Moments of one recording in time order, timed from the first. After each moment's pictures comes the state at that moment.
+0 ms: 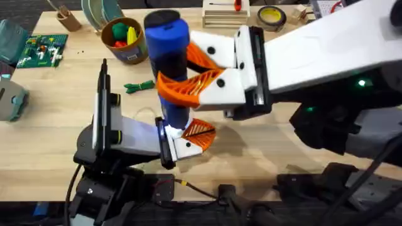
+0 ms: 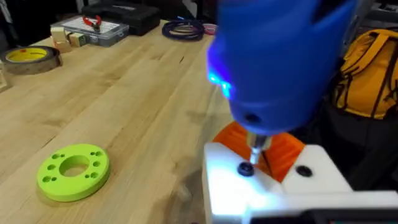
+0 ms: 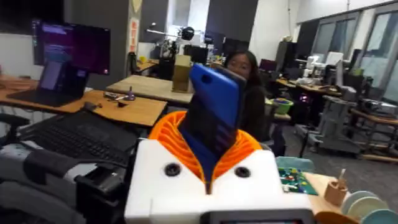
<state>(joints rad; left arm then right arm) -0.24 0.01 0.01 -0.10 1.08 -0.02 0.81 1.20 0.60 1.10 -0.76 0.16</state>
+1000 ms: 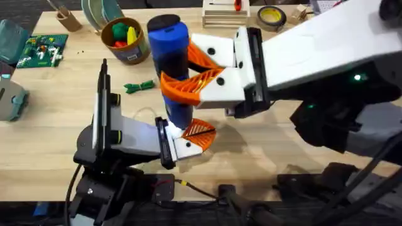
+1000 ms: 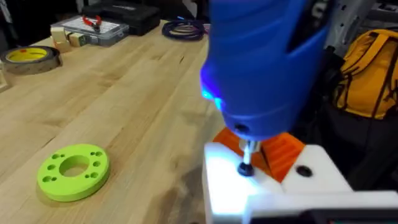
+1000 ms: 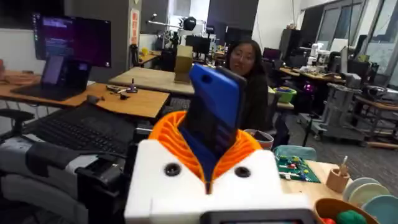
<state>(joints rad) -0.24 0.01 0.01 -0.10 1.08 -0.02 0.79 1.20 0.60 1.06 -0.79 0.16</state>
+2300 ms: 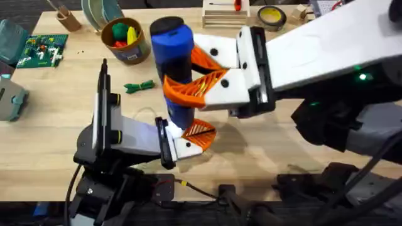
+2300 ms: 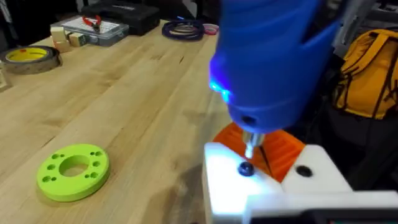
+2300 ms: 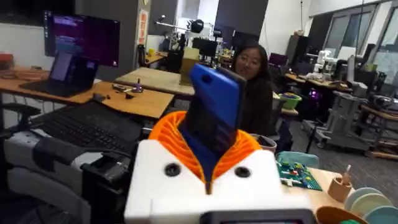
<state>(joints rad) -0.24 0.01 0.01 -0.10 1.08 -0.02 0.78 1.20 0.60 1.09 -0.84 0.16</state>
